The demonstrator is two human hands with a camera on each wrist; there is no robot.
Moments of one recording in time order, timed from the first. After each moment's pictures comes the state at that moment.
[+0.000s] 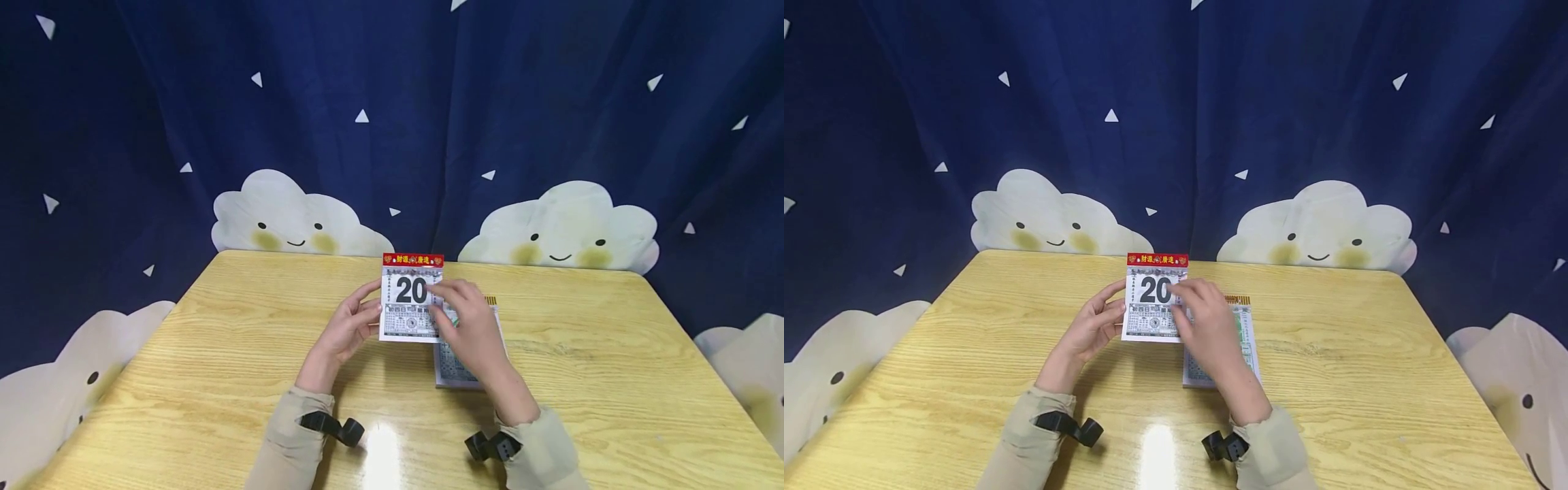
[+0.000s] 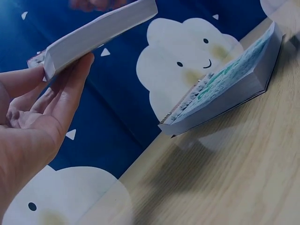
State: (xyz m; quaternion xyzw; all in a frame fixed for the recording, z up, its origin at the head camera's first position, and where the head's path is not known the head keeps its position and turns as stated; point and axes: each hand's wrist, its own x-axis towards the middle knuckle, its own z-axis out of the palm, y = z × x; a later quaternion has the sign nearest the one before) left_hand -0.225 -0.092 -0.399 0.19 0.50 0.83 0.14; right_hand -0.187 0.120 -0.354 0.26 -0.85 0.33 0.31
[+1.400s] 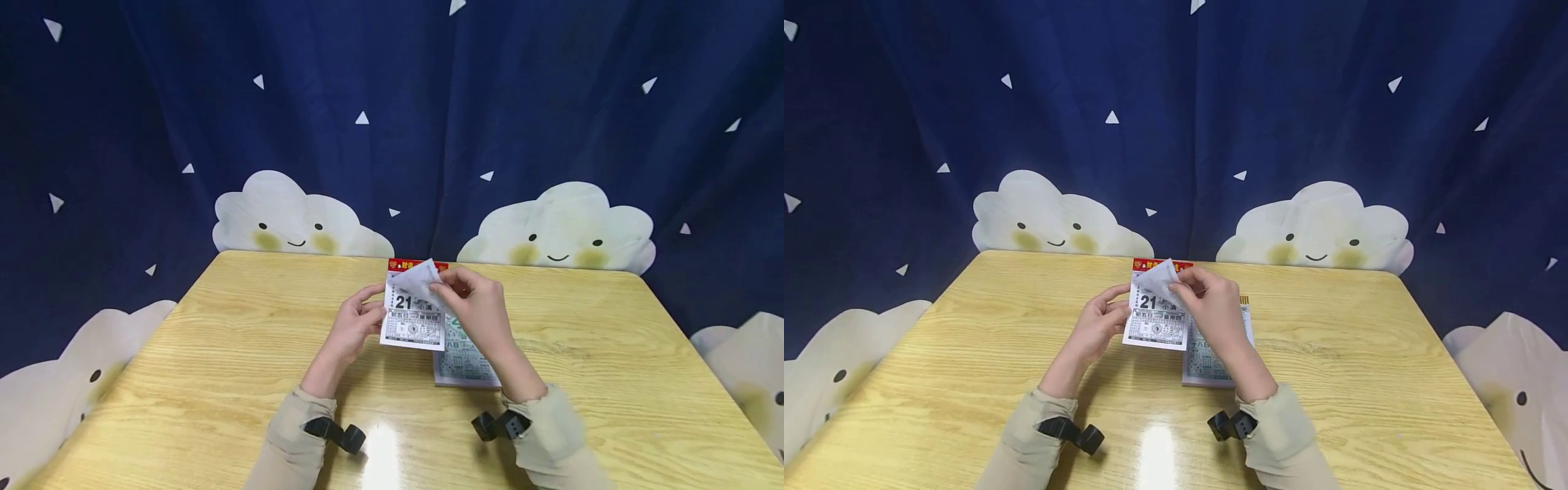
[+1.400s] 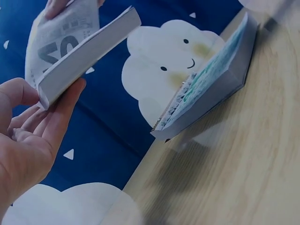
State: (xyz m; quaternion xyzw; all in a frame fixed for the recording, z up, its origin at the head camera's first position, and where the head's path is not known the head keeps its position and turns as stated) left_hand -0.216 -0.075 -0.392 0.10 0.61 0.78 0.05; right_hand -0.192 0.122 -0.323 0.17 -0.84 0.44 0.27
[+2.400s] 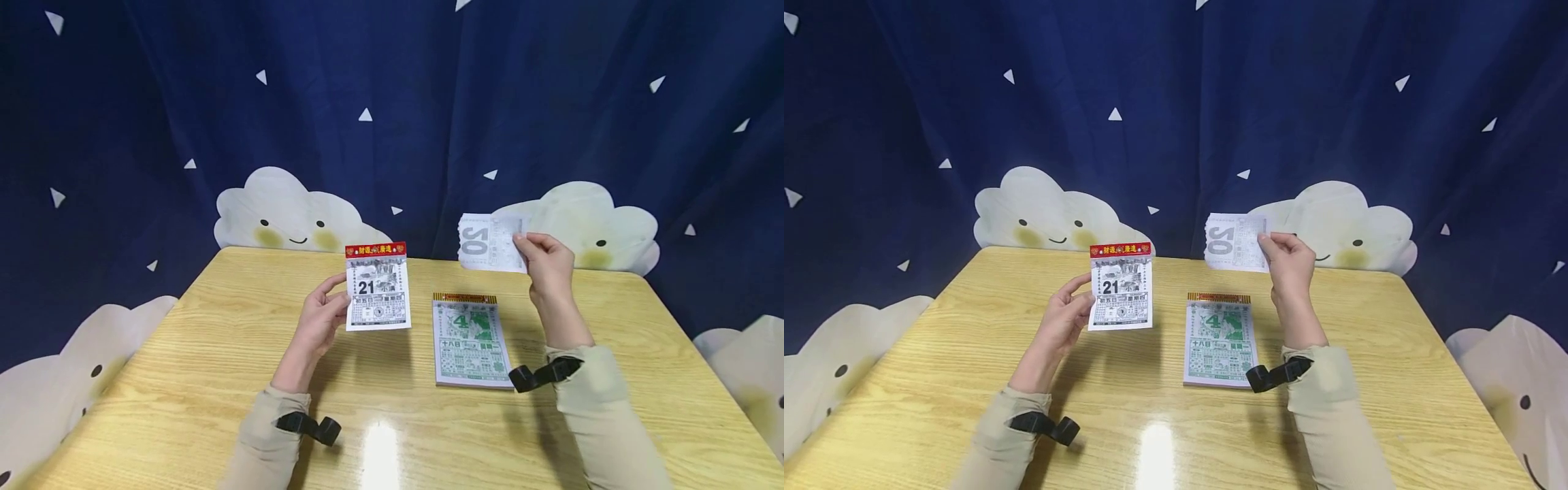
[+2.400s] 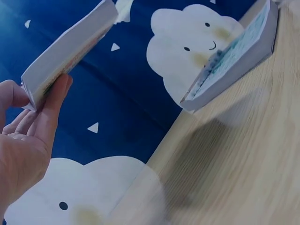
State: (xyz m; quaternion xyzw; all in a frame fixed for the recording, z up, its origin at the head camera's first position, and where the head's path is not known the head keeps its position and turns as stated) left_hand -0.218 -0.119 -0.387 0.08 0.55 0.83 0.01; right_hand -0.259 0.202 -0.307 -0.15 -0.62 0.75 0.19
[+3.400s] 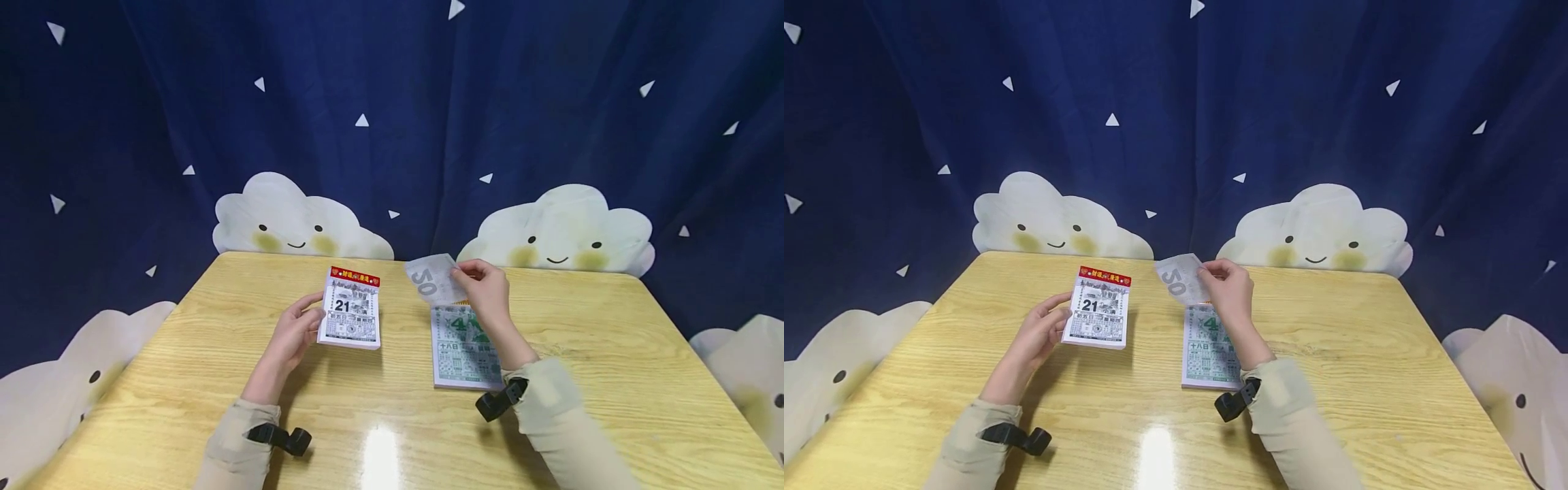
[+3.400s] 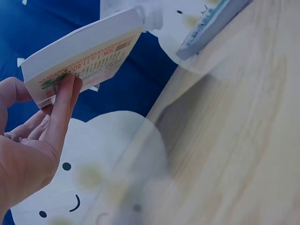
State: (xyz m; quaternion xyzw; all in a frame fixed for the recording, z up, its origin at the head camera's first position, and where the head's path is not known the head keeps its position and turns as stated) left_hand -0.214 -0.161 -0.402 0.00 0.62 0.78 0.05; right_hand -0.244 0.144 -0.350 -0.04 -0.80 0.57 0.16
